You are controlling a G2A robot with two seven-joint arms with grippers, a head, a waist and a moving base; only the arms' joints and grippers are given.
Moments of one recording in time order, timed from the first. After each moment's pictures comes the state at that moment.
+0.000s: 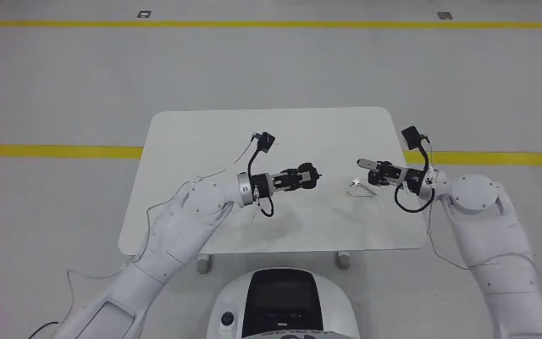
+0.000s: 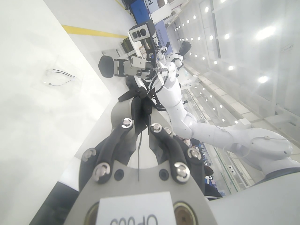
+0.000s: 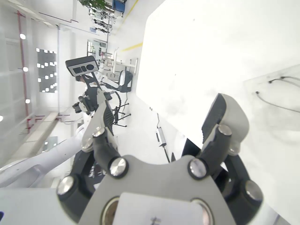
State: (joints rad) left arm 1.07 -1.24 -0.91 -1.43 -0.18 -0.34 -0.73; right arm -1.27 -0.98 1.46 -1.45 0.00 -0.15 1.04
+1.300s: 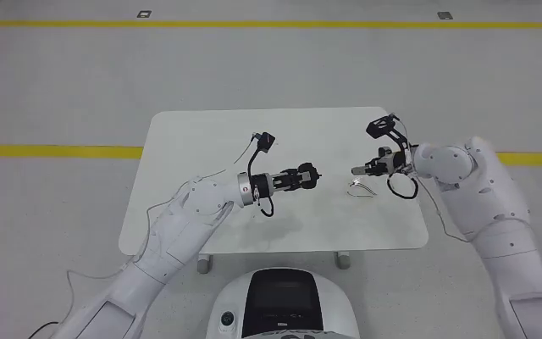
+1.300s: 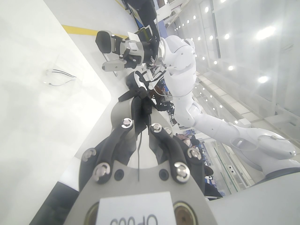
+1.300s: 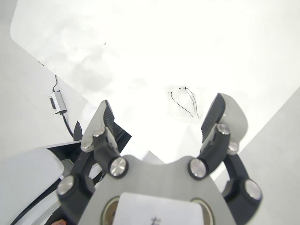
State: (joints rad) left arm 1.07 -1.24 -0.91 -1.43 -0.18 -0.34 -0.73; right arm -0.98 -0.93 1.16 -1.37 -0.56 -0.34 1.09
